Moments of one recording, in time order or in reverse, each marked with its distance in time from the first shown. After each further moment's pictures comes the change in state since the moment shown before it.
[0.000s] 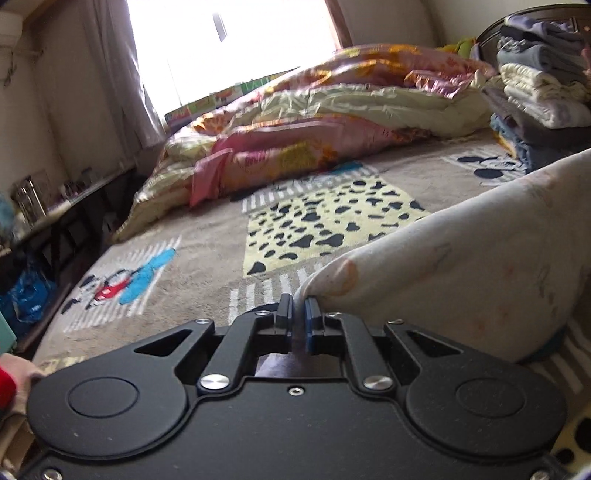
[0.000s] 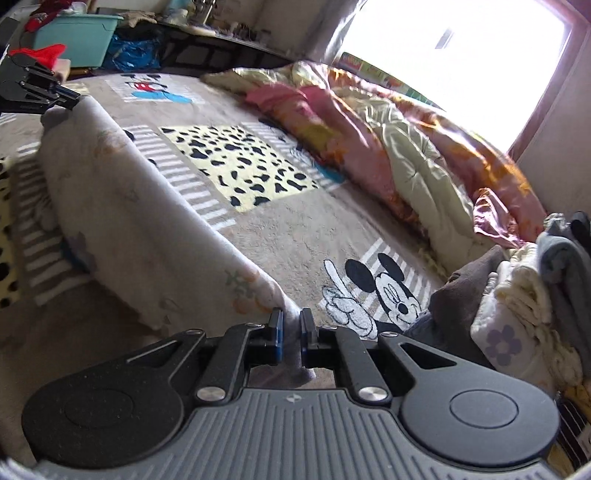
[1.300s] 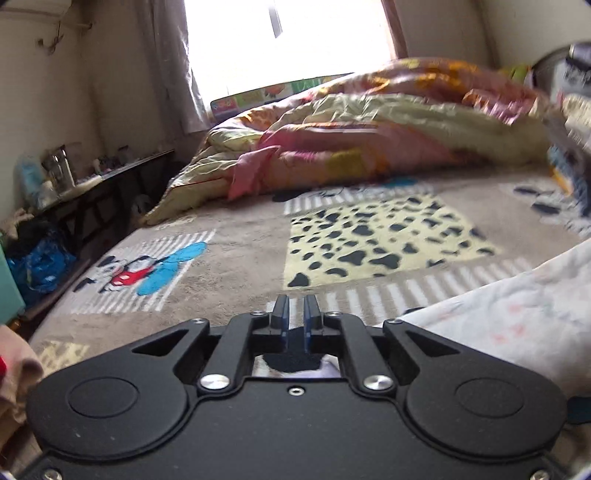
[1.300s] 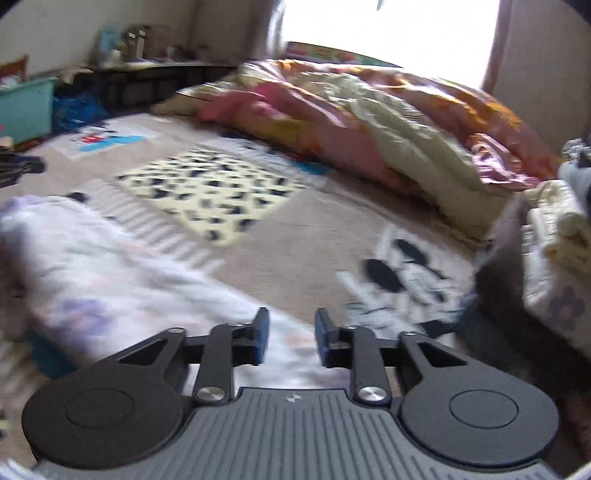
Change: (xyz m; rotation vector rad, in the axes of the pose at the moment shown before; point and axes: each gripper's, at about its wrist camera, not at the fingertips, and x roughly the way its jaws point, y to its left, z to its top) left arm 0.019 0.036 -0.001 -0.156 -0.051 0.071; right arm 0.059 0.014 0.019 0.307 -0.042 0.048
